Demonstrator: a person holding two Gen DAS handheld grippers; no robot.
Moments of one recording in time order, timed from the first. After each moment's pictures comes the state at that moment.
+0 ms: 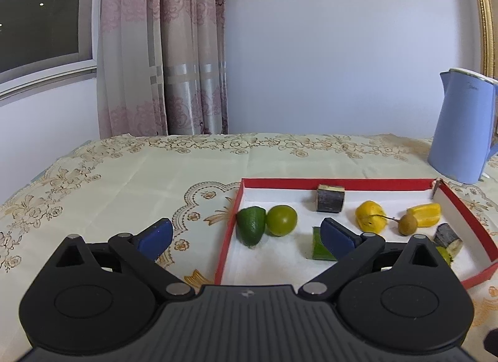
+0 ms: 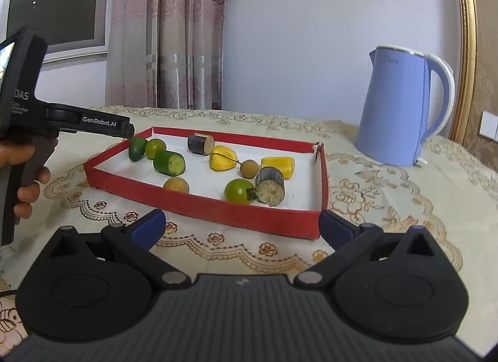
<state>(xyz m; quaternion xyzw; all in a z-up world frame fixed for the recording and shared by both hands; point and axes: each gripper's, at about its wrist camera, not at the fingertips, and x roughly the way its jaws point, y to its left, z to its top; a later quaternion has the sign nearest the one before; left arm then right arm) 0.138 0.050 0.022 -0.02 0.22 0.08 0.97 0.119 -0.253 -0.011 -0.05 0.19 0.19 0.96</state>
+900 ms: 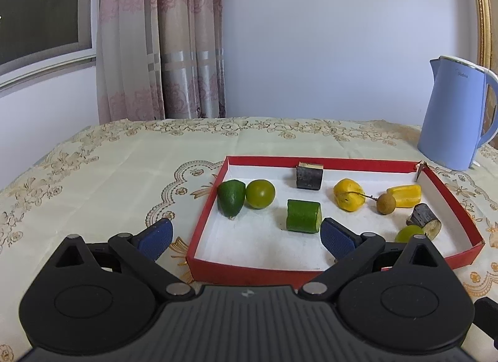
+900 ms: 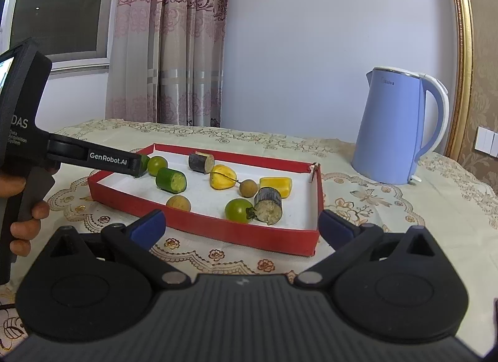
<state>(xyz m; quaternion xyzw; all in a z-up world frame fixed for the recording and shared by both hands) 0.120 0.024 0.021 -0.02 0.25 0.09 0.96 0.109 -0.252 0.003 -0.06 0.16 0.18 0.97</state>
